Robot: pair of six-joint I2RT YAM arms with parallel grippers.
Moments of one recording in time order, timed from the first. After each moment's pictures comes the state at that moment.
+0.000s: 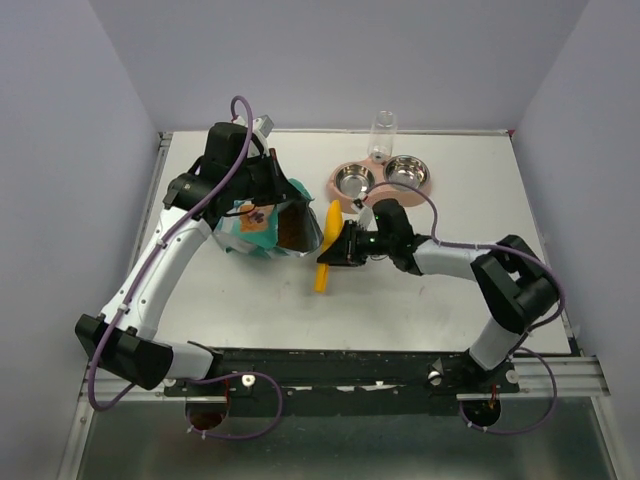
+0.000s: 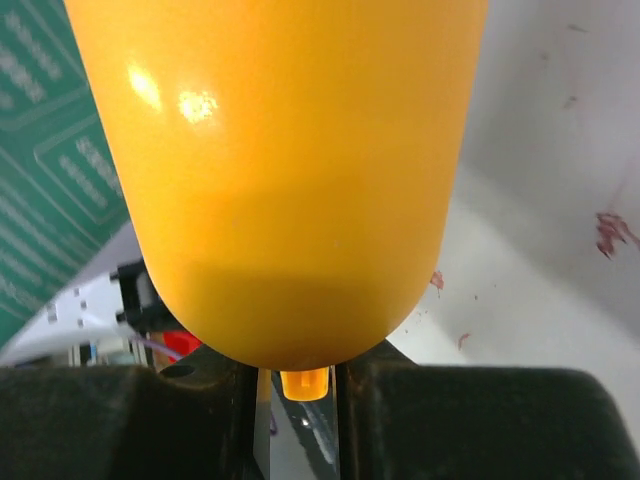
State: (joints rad) left arm -0.39 1.34 1.51 -0.76 0.30 -0.53; right arm 0.61 1.69 0.88 0.20 -0.60 0.89
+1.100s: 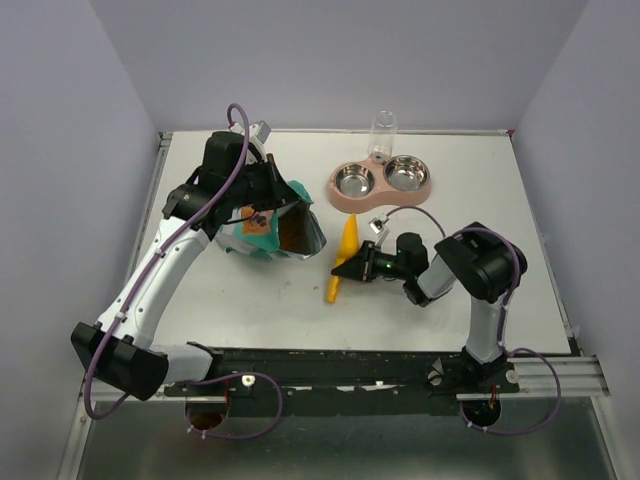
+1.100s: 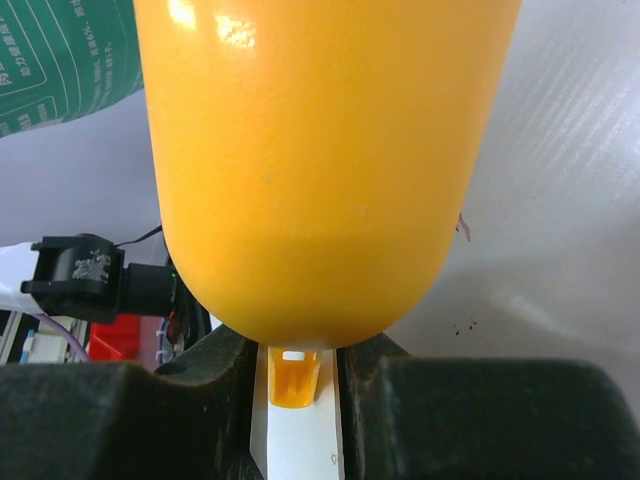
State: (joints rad) left arm -0.39 1.29 1.41 -0.67 0.30 -0.55; right arm 0.53 1.97 0.50 1.21 -0.68 0.84
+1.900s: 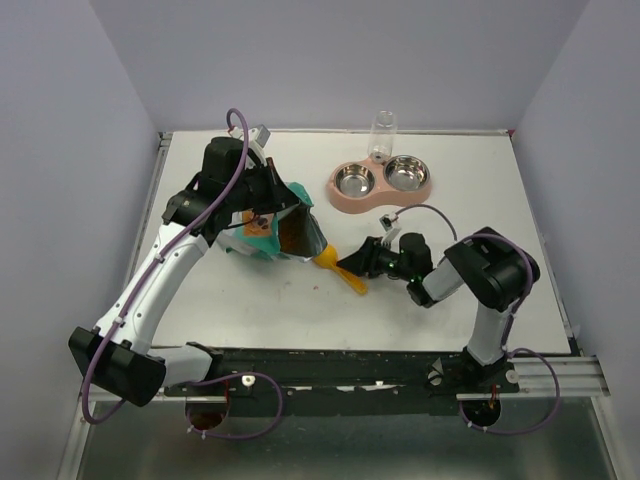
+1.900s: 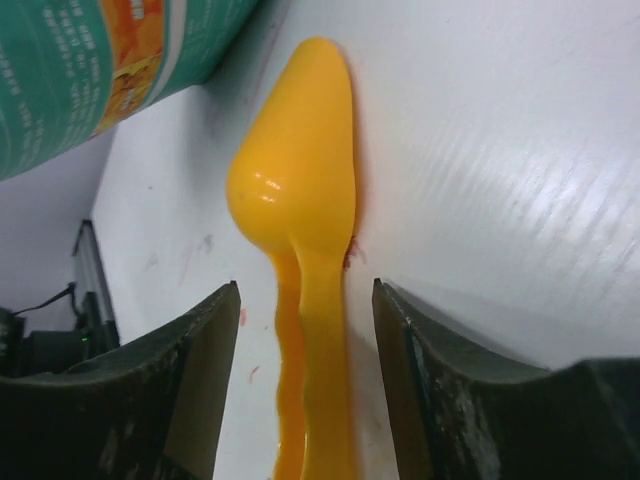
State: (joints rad) left arm -0.39 1.25 1.35 -0.63 0.30 -0.55; right arm 0.53 1.92 0.44 1.18 -0.46 0.73
